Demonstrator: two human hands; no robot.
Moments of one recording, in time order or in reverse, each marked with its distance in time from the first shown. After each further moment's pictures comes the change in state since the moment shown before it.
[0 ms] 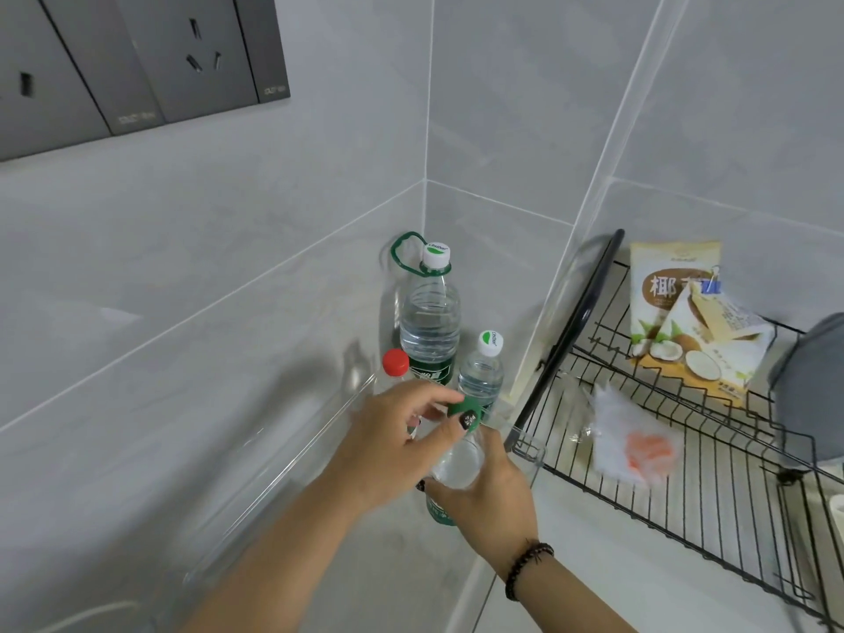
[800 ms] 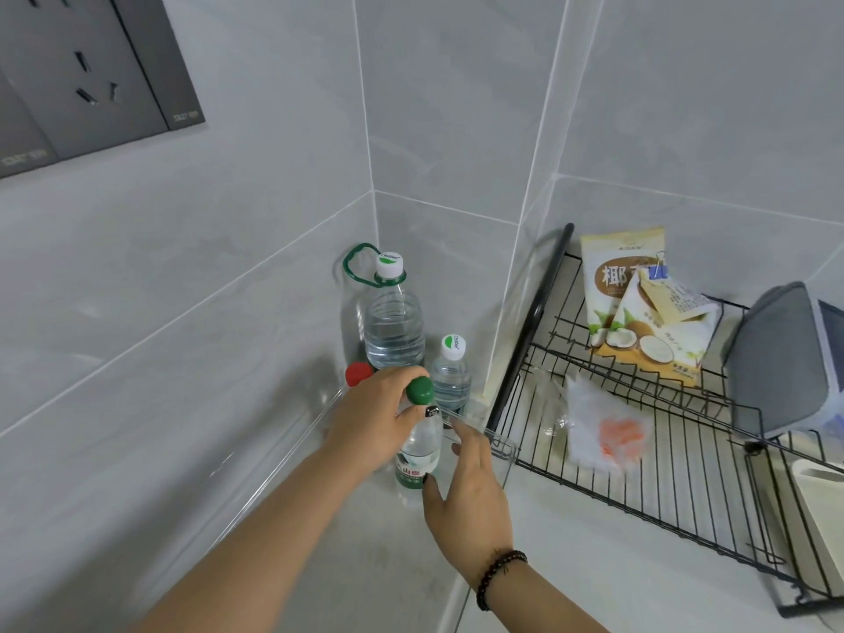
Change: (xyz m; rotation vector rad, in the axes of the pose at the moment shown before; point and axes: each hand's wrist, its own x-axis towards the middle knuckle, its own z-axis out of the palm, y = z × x) left_hand 0.055 -0.027 0.021 0.431 -0.046 0.055; right_hand -0.001 0.009 0.005 -0.039 0.099 -0.087
